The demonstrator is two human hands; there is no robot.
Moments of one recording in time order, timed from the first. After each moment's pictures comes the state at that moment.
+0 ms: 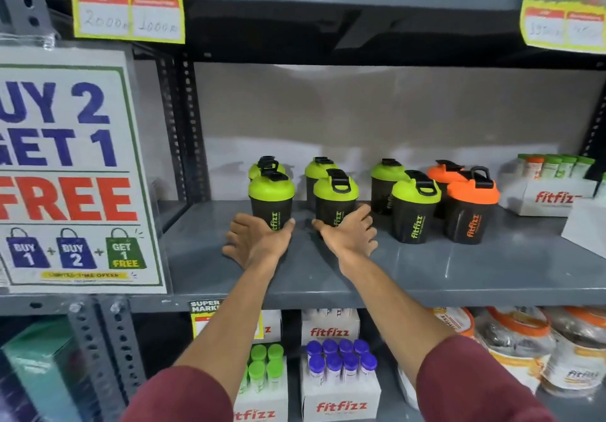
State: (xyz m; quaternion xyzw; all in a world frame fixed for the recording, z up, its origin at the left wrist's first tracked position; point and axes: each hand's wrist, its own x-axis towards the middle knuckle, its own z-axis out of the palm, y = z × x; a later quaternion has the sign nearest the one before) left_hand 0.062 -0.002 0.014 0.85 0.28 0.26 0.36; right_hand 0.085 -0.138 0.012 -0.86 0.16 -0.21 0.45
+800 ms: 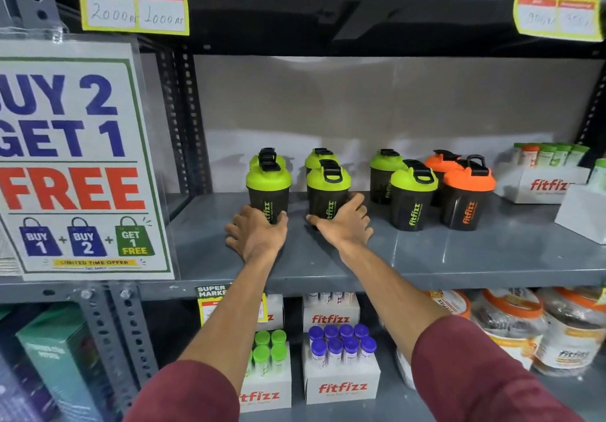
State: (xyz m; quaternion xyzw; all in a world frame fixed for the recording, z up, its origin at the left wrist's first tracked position) left_hand 0.050 0.005 0.010 0.86 0.23 0.27 0.37; right_hand 0.078 -0.135 0.009 -0.88 0.11 -0.21 0.42
